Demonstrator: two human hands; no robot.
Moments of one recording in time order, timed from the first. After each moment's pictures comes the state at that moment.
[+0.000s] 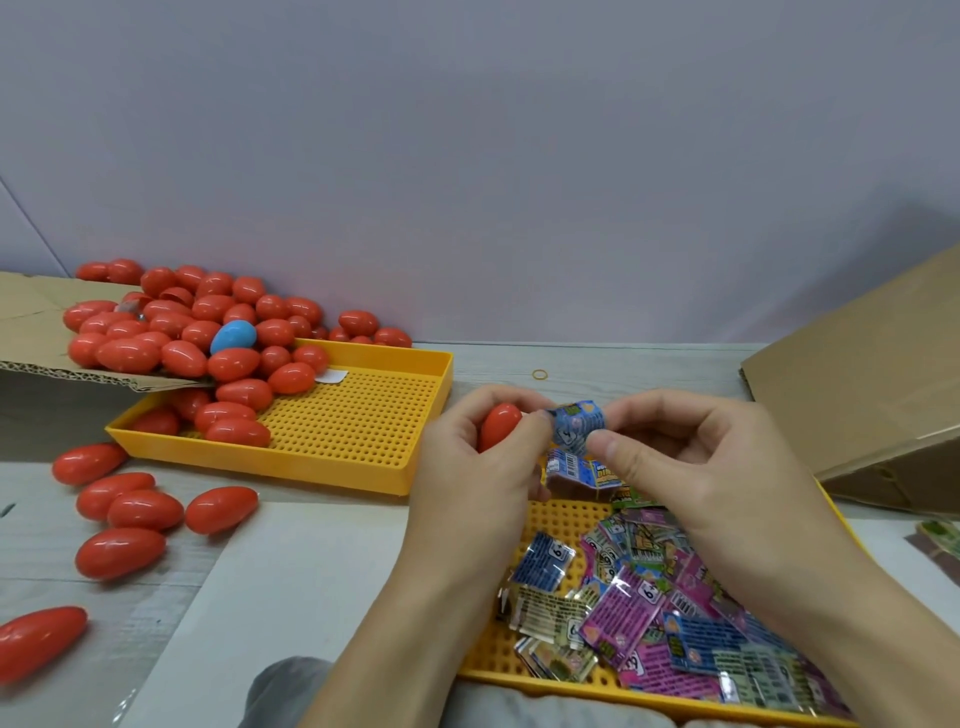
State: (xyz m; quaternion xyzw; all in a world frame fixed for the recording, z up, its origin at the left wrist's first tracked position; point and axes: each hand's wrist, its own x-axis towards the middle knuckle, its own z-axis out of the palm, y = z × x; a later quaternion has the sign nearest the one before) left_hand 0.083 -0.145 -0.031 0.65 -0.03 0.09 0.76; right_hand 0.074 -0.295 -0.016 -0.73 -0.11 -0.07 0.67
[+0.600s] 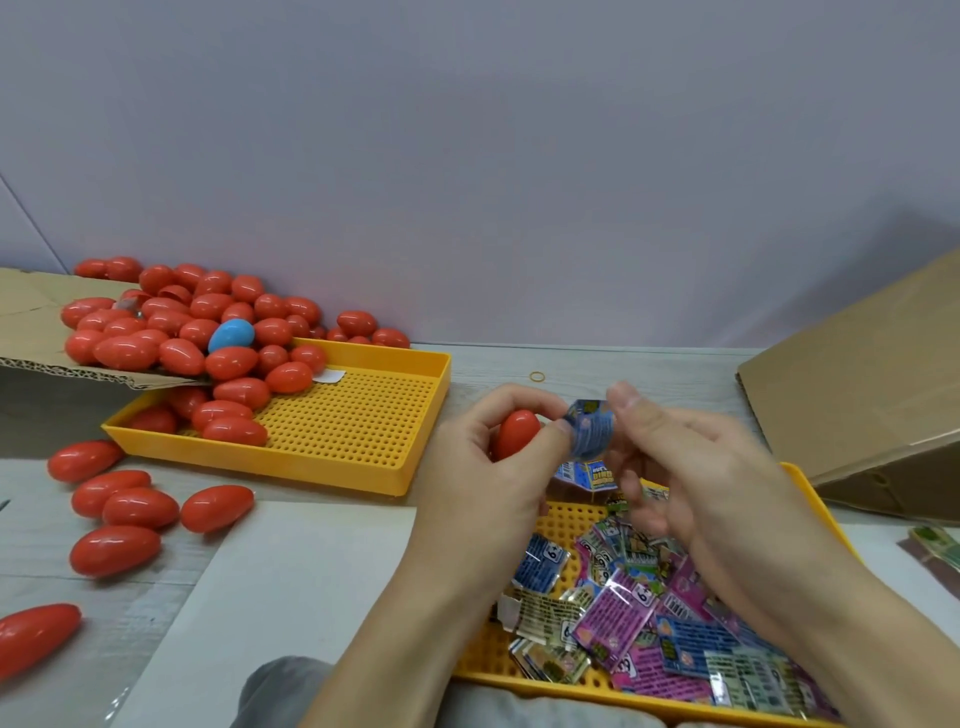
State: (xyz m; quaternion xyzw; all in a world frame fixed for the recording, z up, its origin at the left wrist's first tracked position) left_hand 0.080 -0.146 -0.029 0.68 -0.08 0.09 0.72; right_hand 0.078 -0.297 -0.020 -0.72 -0.07 0.03 0.69
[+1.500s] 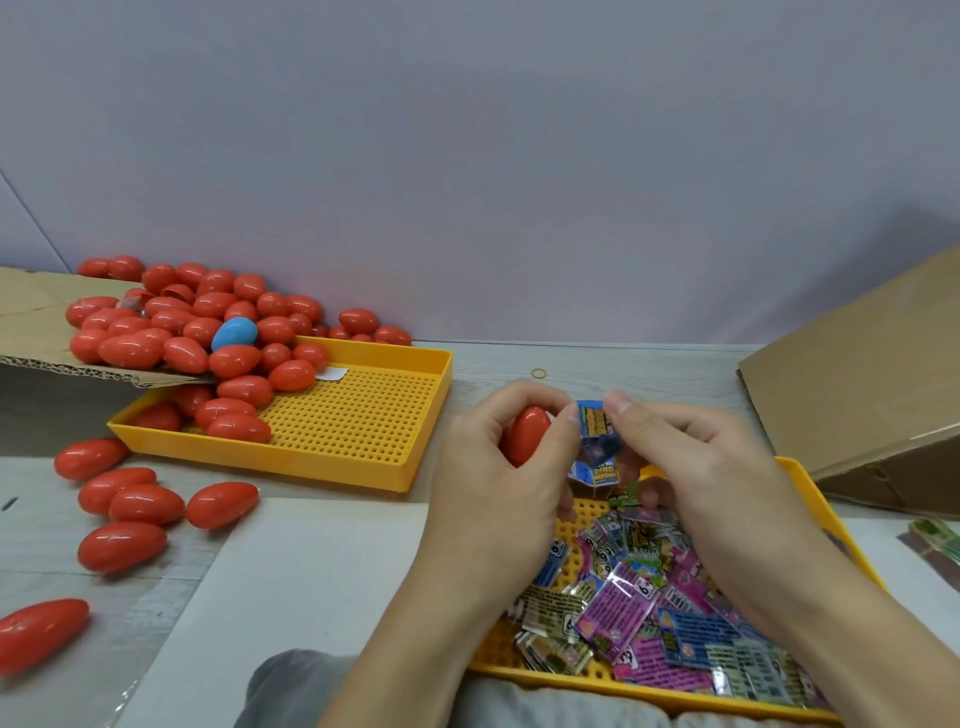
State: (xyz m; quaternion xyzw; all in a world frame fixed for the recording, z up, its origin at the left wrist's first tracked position) left_hand 0.077 -0.149 -0.031 0.71 -0.11 0.13 0.68; right_hand 0.075 -0.289 -0.017 -0.74 -0.11 -0.03 0.67
